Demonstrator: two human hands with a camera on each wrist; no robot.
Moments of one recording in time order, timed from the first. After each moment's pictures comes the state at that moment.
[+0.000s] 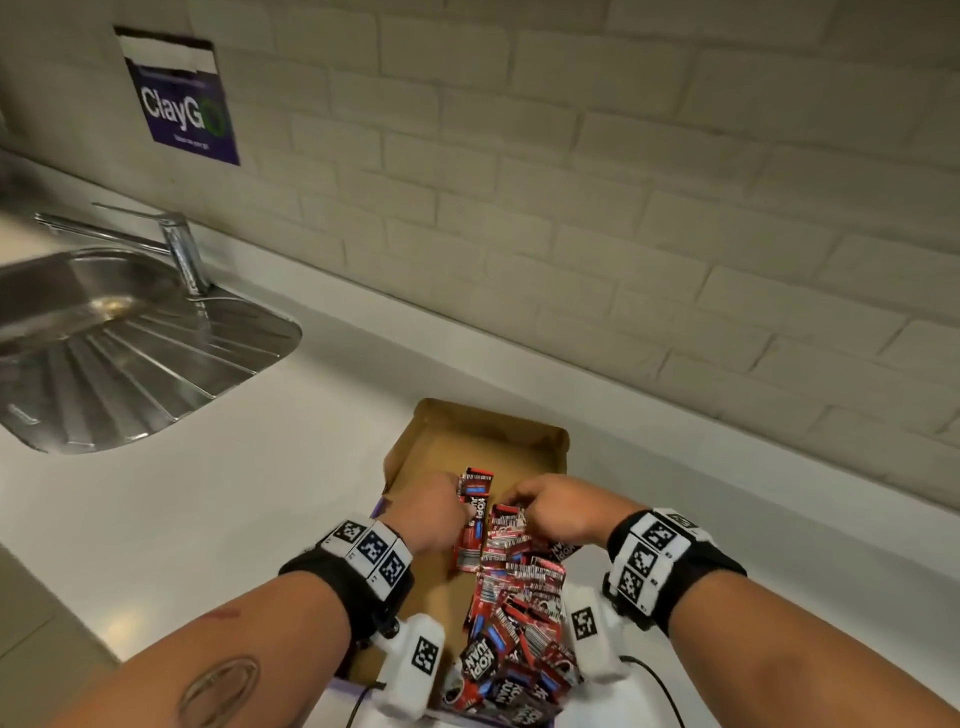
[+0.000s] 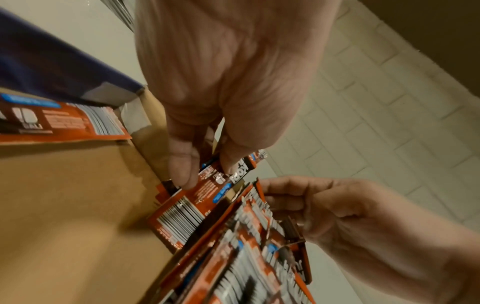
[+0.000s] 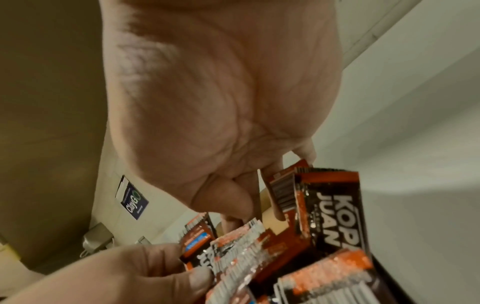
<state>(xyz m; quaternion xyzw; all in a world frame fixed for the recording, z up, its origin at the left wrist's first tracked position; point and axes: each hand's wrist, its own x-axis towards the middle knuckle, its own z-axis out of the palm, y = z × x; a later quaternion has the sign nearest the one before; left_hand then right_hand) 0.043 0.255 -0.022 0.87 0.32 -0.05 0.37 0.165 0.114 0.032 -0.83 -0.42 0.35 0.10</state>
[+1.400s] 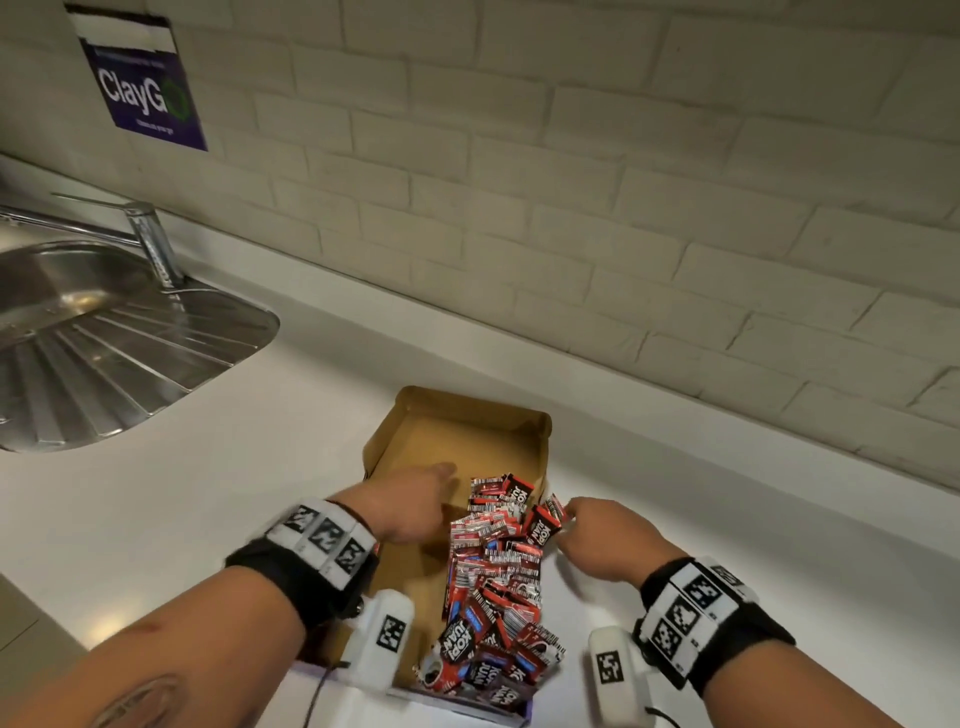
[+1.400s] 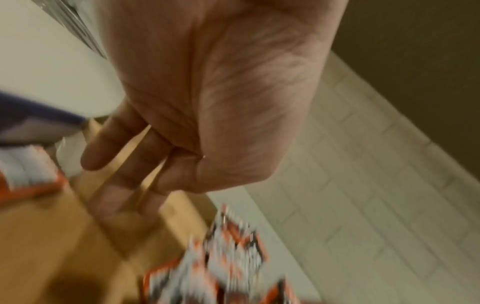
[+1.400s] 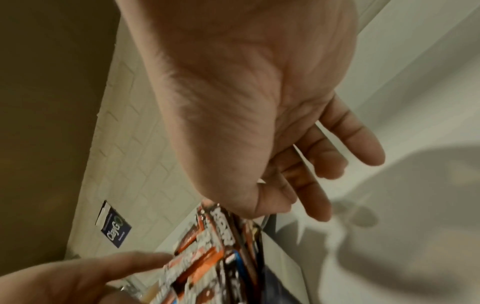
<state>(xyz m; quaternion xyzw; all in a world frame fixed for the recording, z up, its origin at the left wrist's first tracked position) 0.033 0.247 0.016 0.93 0.20 -0.19 0.23 0.185 0.044 -0.013 -0.91 -0.36 0.23 0.02</state>
